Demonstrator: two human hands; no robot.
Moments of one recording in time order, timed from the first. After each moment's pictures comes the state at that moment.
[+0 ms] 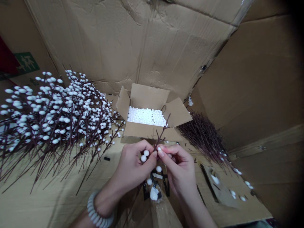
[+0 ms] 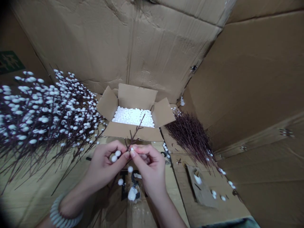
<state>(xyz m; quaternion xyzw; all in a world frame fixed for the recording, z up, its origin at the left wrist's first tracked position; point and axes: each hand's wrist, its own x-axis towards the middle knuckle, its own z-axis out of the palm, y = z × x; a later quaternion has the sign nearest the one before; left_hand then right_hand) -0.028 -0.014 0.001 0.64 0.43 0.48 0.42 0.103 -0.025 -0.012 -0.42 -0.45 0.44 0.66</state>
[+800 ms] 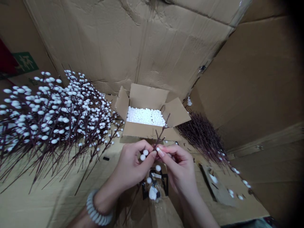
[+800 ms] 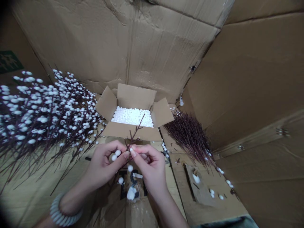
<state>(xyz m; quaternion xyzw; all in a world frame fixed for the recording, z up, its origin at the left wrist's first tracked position) -0.030 -0.012 -0.006 0.65 0.40 0.47 0.44 0.112 -0.024 -0.018 -0.41 -0.48 0.44 0.64</state>
